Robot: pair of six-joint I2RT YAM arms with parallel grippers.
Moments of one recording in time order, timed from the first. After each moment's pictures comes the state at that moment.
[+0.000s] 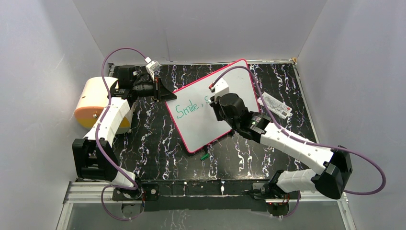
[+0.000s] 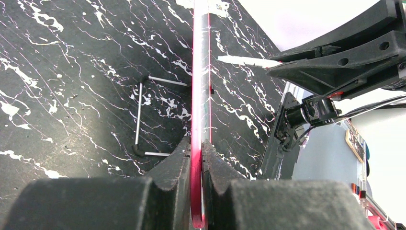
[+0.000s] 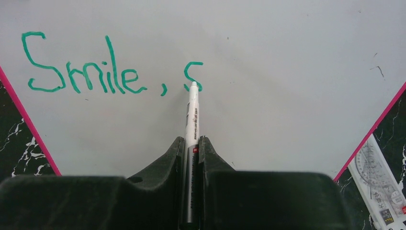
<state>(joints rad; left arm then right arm) -0.09 1.47 1.22 -0.39 1.04 -0.04 0.94 1.26 1.09 -0.28 0.39 0.08</state>
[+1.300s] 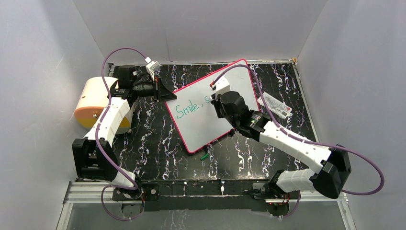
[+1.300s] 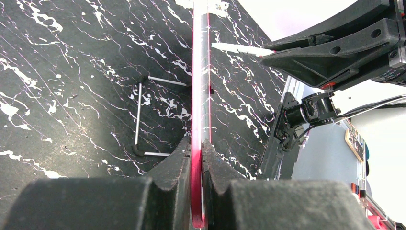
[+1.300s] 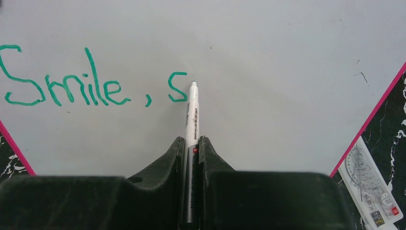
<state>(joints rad) -0.09 1.47 1.22 -0.39 1.05 -0.04 0.91 1.27 1.08 -0.24 0.41 0.05</state>
